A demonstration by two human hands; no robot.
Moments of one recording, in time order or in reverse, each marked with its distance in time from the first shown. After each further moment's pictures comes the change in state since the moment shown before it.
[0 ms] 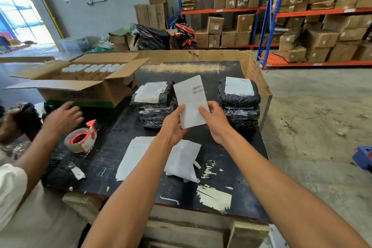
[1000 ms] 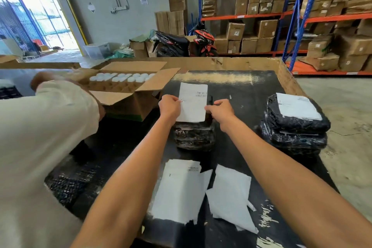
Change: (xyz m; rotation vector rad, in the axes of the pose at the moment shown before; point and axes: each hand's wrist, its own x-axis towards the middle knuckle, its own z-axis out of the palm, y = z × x) left_hand 0.115 0.145 -0.101 0.943 0.463 0.471; right_hand 0.131 -0.024 0.128 -0.219 0.116 0.167
